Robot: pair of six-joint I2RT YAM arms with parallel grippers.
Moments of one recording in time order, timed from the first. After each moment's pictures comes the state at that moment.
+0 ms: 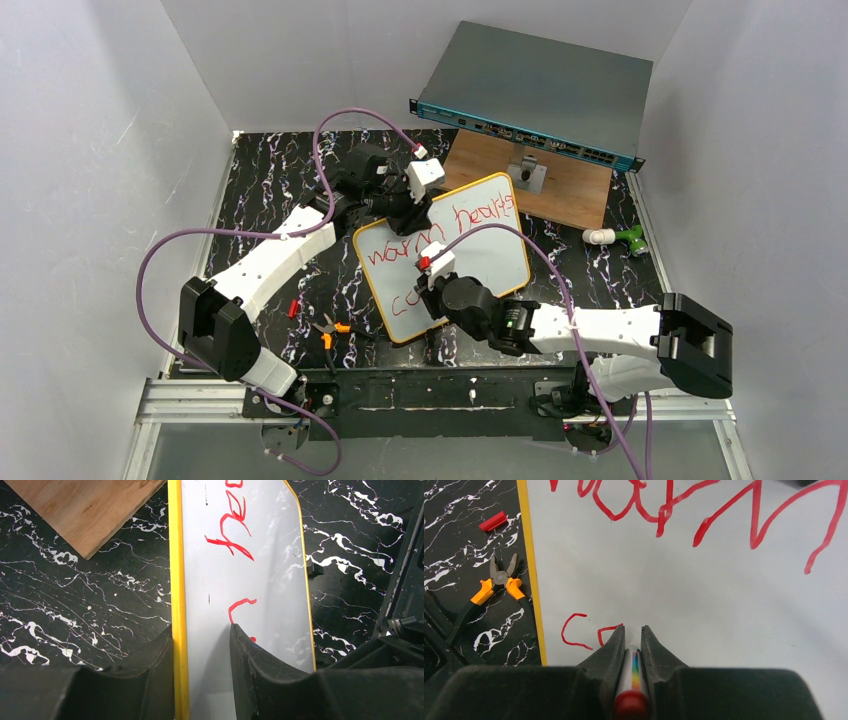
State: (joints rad) left arm -0.59 1.51 1.34 -0.53 0.46 0.40; right arm 1.27 1.29 0.67 0.24 0.47 0.19
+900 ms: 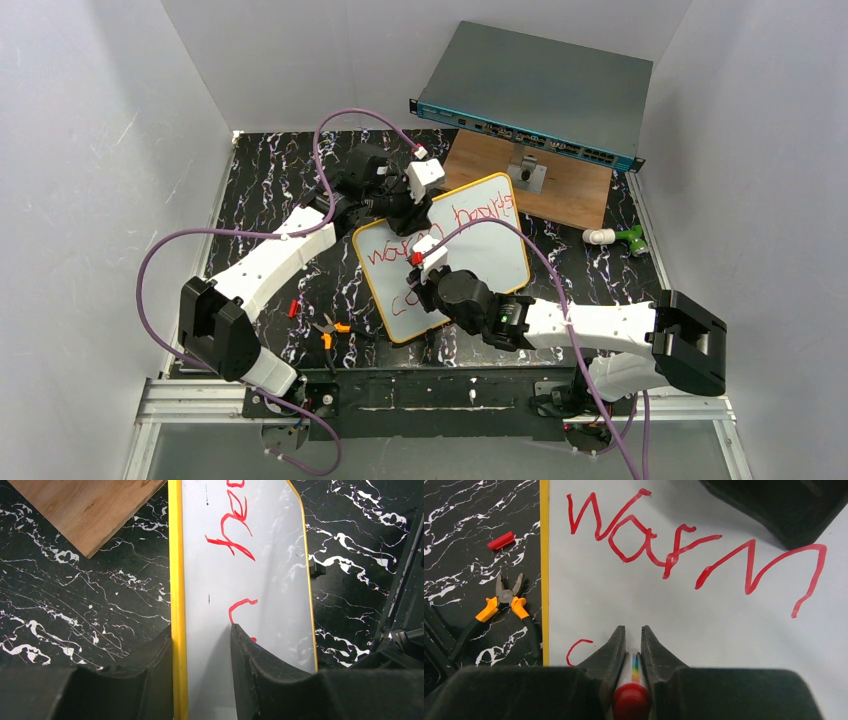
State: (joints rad) left arm -0.59 1.51 1.34 -0.52 0.45 0.40; right arm 1.26 1.33 0.74 0.28 0.47 0.12
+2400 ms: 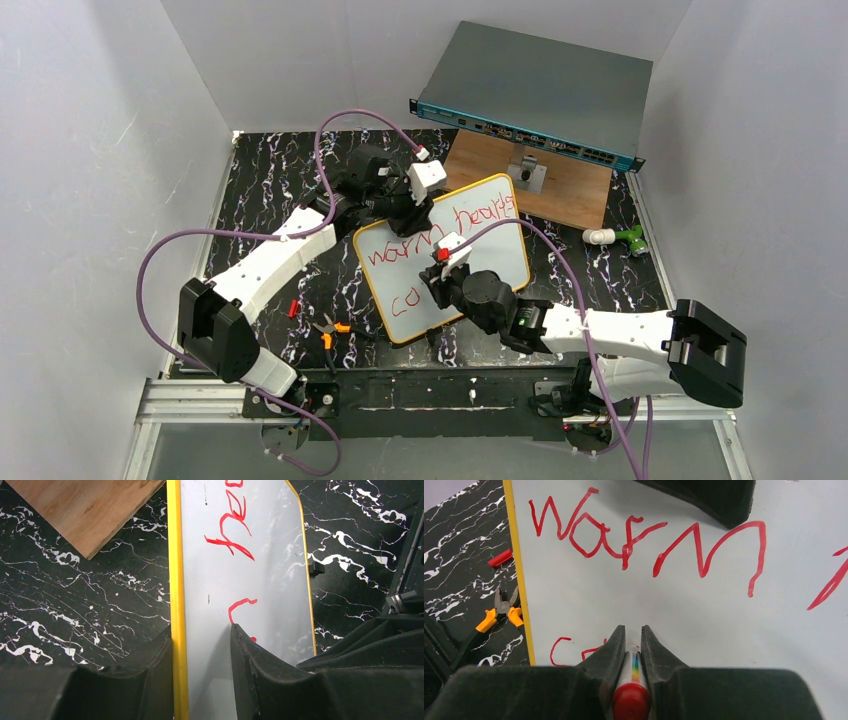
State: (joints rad) left arm -0.61 1.50 1.34 -0.53 0.44 0.41; right arm 1.20 1.23 0.61 0.39 0.43 0.14
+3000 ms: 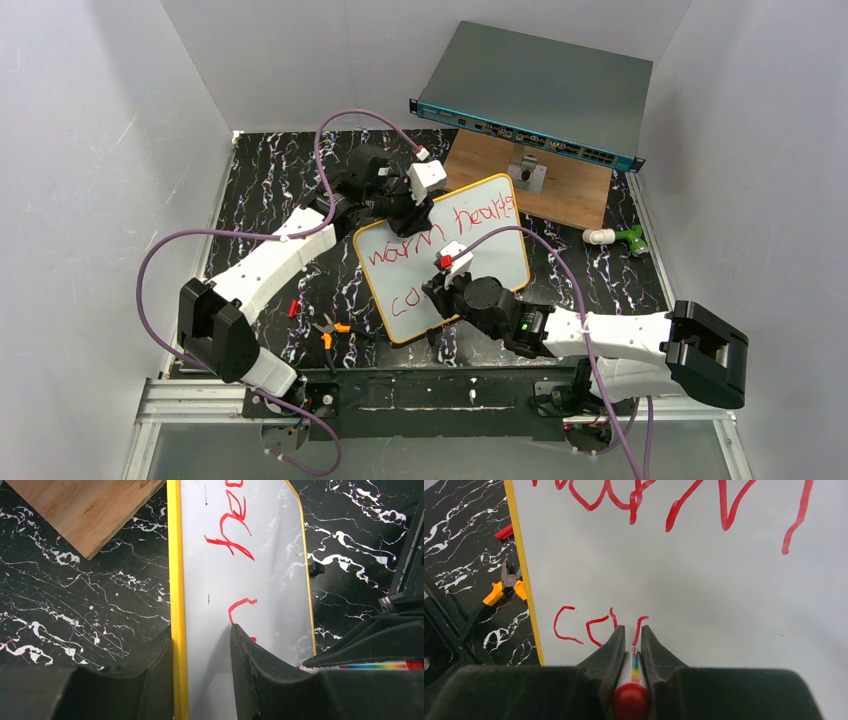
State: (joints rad) left arm -0.61 1.50 1.34 -0.53 0.44 0.41; right arm 1.20 1.22 0.54 0.39 0.37 0.21
